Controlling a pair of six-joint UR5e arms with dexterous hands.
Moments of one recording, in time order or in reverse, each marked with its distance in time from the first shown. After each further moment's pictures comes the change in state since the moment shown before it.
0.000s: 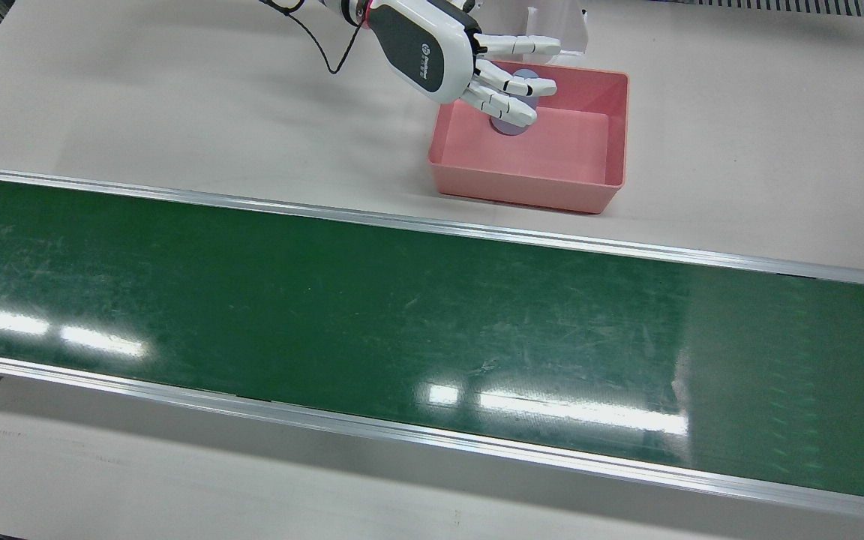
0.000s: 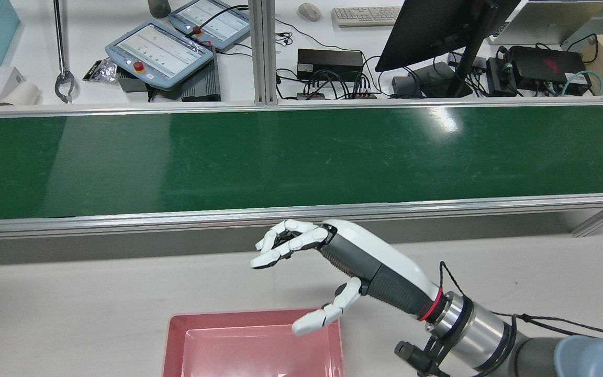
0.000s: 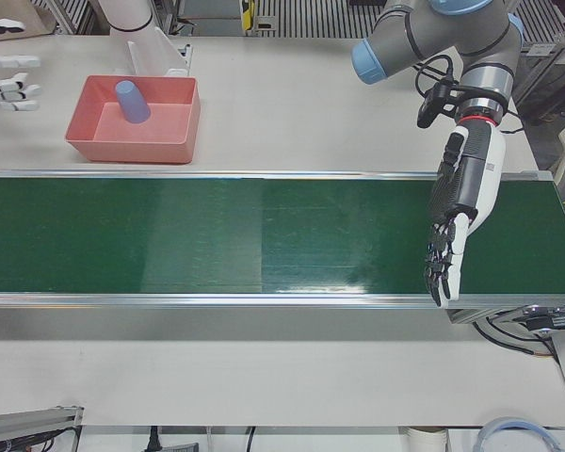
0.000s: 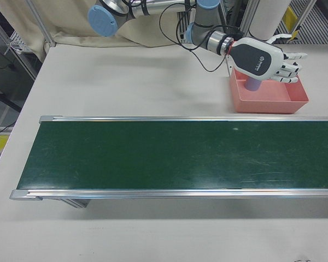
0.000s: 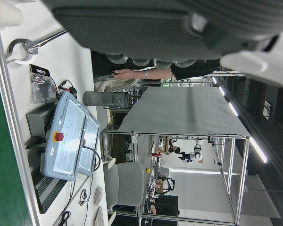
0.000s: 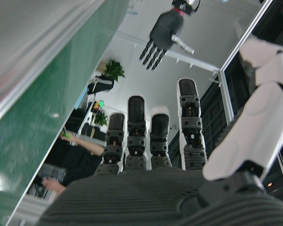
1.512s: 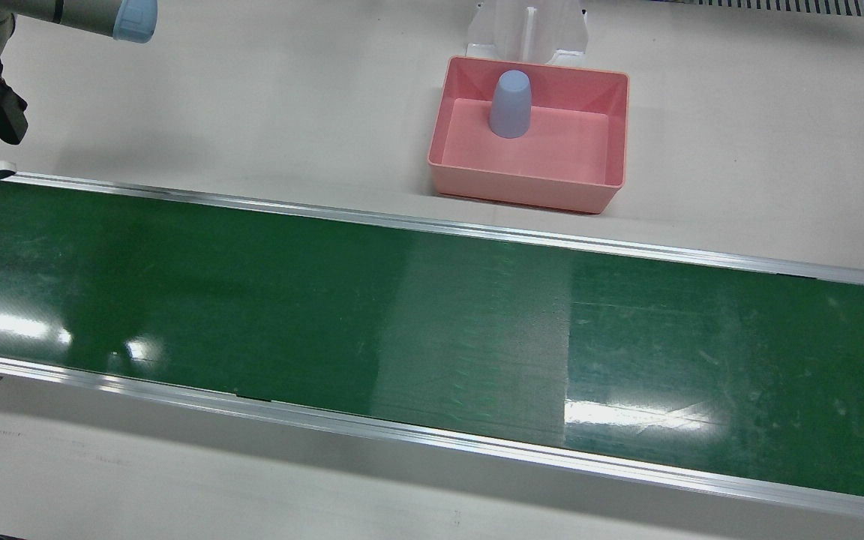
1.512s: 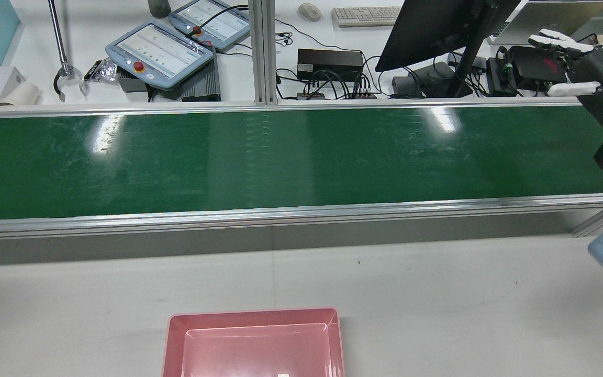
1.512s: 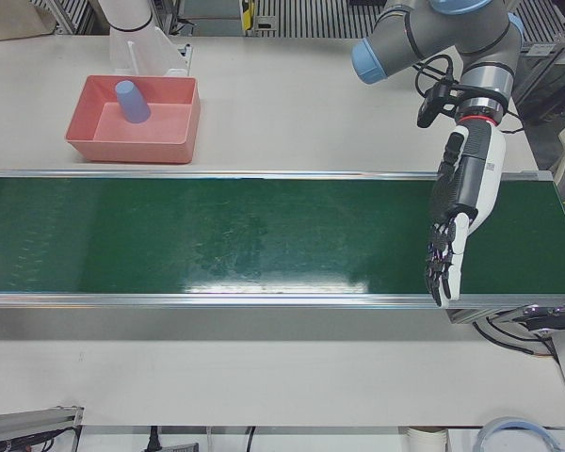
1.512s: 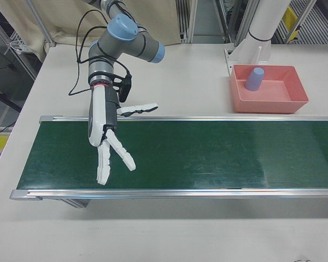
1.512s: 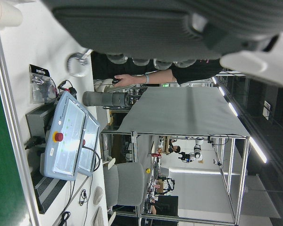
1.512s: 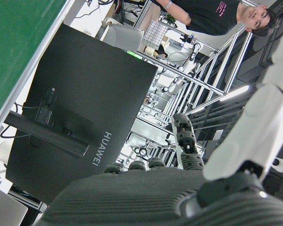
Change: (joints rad) left arm 0.000 0.000 0.000 0.000 -0.001 0.000; right arm 0.830 -0.132 -0.477 0.001 -0.225 0.407
